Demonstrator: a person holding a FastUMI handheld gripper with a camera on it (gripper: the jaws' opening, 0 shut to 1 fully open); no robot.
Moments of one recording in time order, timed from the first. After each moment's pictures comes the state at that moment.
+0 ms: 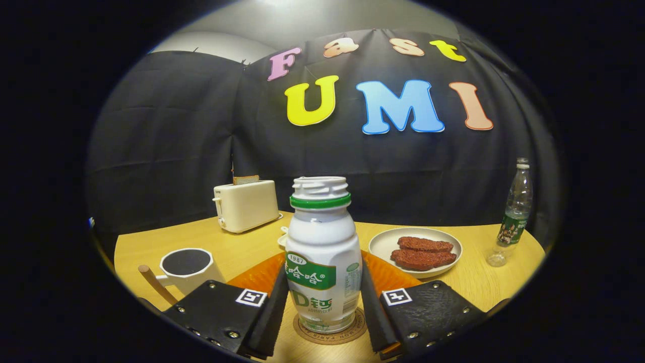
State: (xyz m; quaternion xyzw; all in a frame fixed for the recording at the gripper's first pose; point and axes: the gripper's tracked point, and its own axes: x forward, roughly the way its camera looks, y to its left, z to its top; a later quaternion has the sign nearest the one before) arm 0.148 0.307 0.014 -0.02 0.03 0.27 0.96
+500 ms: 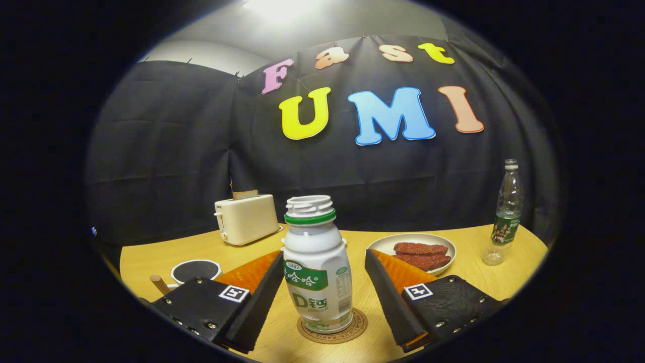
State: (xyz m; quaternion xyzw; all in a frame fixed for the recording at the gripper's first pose) arm 0.132 0.291 0.039 0.01 0.00 0.26 0.97
